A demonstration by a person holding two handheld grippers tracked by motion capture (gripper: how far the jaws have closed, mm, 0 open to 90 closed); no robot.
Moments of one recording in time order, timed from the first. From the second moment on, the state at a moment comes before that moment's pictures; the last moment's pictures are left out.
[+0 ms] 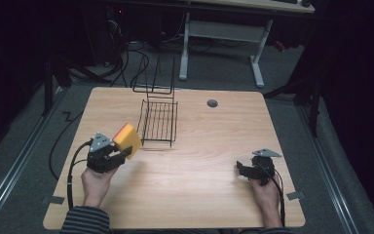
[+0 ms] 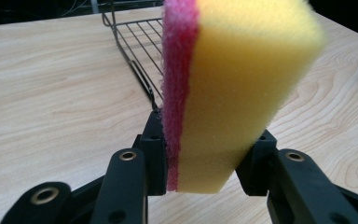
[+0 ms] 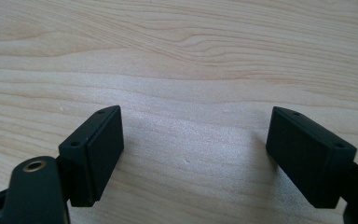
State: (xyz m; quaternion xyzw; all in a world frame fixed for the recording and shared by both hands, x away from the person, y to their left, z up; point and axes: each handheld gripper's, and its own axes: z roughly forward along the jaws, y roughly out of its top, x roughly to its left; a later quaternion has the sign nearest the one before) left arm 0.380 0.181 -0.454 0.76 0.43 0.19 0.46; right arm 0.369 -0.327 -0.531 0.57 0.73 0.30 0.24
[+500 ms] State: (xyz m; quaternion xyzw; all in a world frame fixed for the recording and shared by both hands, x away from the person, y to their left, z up) left arm 0.396 0.168 -0.437 0.77 0.40 0.18 0.46; right arm 0.368 -0.327 -0.531 0.57 0.73 0.30 0.24
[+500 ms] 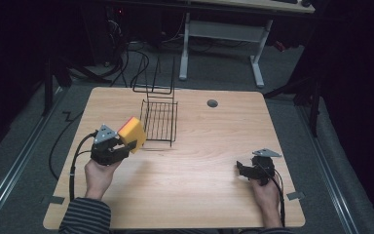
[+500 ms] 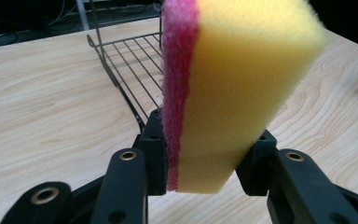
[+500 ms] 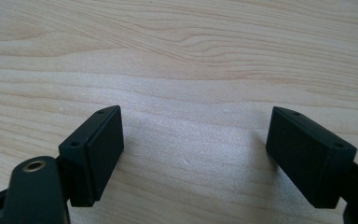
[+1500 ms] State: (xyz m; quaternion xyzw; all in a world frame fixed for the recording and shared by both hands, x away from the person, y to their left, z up) left arm 0.453 0.122 -0.430 0.79 0.38 0.14 0.46; right arm 0.368 -0.327 -0.531 0.57 0.73 0.30 0.24
